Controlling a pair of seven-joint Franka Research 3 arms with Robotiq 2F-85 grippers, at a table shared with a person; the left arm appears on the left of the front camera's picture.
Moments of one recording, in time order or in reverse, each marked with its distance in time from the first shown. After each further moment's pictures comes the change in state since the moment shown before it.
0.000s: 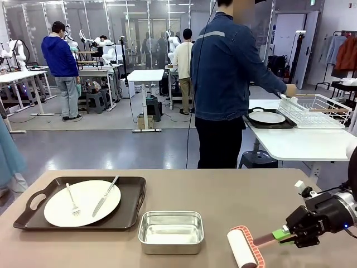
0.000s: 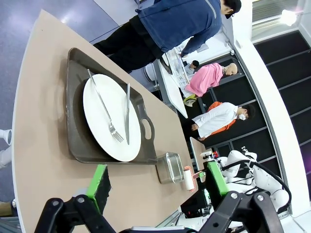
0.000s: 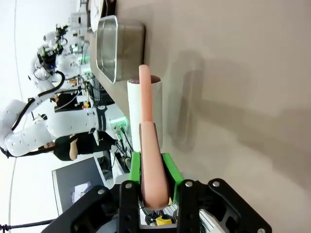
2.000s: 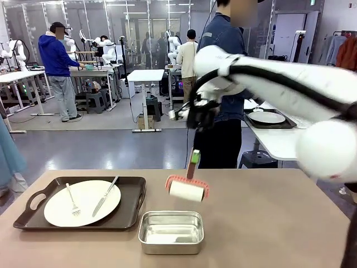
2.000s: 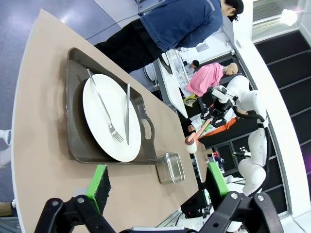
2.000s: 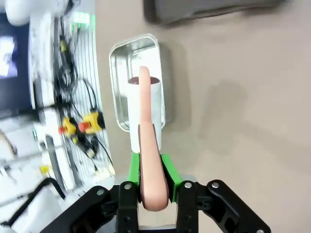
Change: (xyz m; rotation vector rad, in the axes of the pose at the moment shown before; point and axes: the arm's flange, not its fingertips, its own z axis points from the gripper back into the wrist) left arm 0.000 0.000 0.000 0.000 0.000 0.000; right arm 0.311 0.278 -0.146 -0.303 0.806 0.829
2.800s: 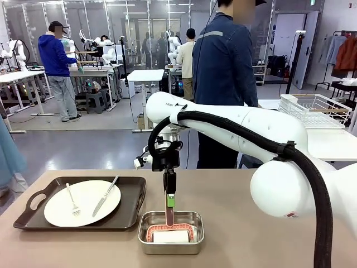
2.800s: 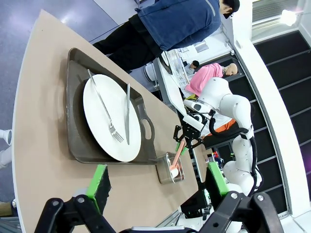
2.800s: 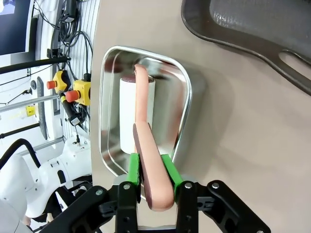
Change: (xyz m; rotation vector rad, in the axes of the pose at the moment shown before) left arm 0.000 0.000 0.000 0.000 0.000 0.000; right arm 0.107 -0.004 -0.183 0.109 0.365 0.297
